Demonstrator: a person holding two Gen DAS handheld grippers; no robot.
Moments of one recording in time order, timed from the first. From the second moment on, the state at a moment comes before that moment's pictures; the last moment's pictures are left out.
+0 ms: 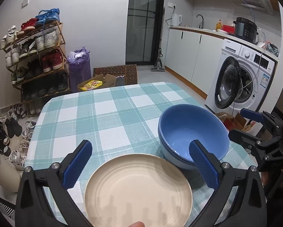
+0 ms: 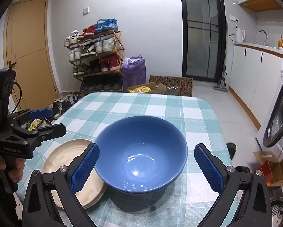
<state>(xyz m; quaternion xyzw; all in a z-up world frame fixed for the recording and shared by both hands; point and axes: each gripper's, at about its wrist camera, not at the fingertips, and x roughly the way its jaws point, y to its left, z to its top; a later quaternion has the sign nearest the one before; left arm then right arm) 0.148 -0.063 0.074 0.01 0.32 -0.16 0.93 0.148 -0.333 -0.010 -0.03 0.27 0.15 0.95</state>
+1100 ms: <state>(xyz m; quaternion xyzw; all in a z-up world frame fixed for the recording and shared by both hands) 0.058 -0.019 0.029 0.04 0.22 -0.06 0.97 0.070 -0.327 -0.038 -0.02 0.18 0.21 0.96</state>
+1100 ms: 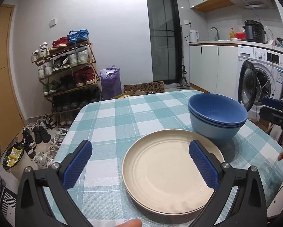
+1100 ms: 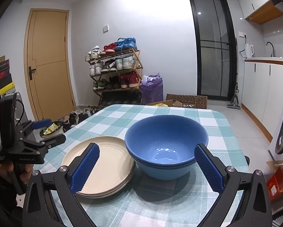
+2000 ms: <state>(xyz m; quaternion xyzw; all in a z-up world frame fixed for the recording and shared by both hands) 0.045 -0.009 0.015 0.01 0.17 -0.05 0.98 0.062 -0.326 -0.058 0.00 0.16 0.23 0.96</state>
